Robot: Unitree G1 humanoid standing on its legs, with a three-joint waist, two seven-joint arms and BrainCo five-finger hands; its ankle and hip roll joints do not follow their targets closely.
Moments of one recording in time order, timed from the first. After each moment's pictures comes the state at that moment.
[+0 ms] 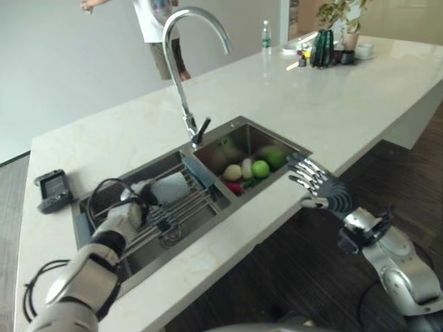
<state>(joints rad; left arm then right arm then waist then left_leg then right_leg) -0.58 0.70 -0.48 0.98 0.44 0.06 0.12 0.05 -0.56 0.06 -0.37 0.57 0.08 0.33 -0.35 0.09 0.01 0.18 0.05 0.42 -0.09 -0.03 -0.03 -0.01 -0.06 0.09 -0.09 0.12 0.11</state>
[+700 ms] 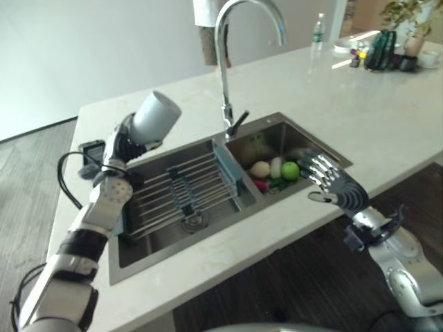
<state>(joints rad) -0.37 0.73 -0.09 0.25 0.01 -0.08 0.33 0.08 -0.53 0.01 -0.37 0.57 0.07 0.27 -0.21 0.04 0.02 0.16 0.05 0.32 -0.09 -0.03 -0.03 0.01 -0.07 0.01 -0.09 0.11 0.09</state>
